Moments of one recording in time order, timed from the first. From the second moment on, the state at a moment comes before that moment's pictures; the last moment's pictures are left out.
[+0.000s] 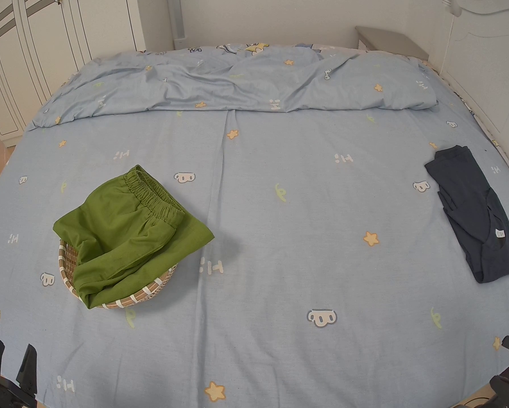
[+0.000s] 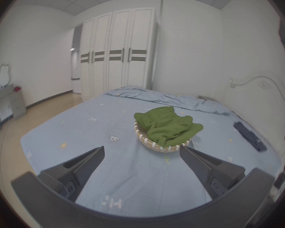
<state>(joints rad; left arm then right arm) 0.02 0.10 -0.09 0.07 0.15 -0.19 0.09 0.16 -0.31 0.30 0.49 0.24</state>
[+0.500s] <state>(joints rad) 0.00 0.02 -0.02 -0.01 -0.01 0.01 0.09 0.10 -0.11 0.07 0.02 0.16</state>
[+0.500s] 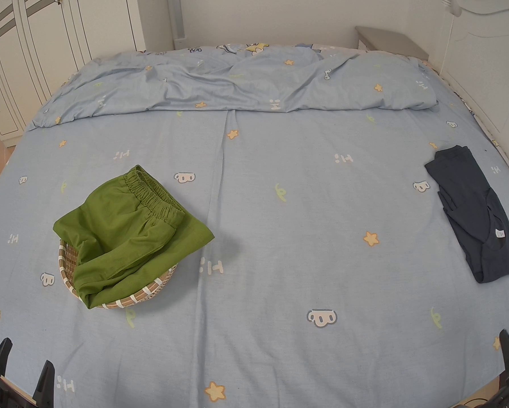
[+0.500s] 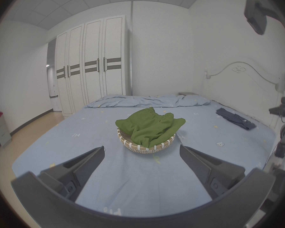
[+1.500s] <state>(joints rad) 0.00 0.01 -0.02 0.00 -0.03 0.02 0.00 0.01 -0.02 -0.01 -0.02 0.01</state>
